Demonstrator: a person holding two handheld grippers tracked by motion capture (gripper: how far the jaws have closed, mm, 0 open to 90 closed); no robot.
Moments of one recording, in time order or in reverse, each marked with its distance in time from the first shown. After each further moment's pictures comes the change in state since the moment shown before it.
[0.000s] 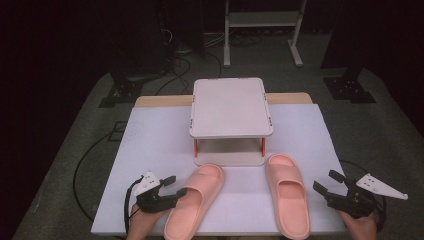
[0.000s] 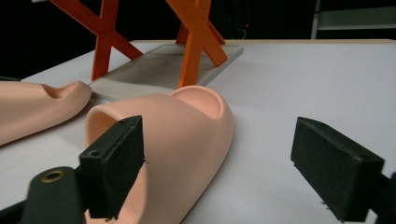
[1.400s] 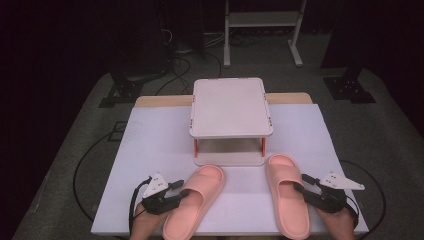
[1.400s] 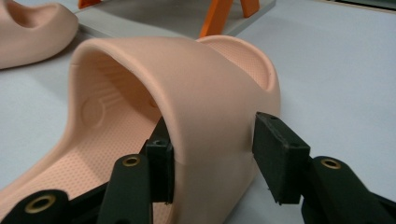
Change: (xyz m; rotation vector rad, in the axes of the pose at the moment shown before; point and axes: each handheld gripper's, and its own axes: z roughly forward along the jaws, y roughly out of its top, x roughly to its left) left arm -0.008 -0.001 0.007 0.053 -0.006 0.074; right arm 0.031 -0.008 0.052 0.208 -0.031 -0.162
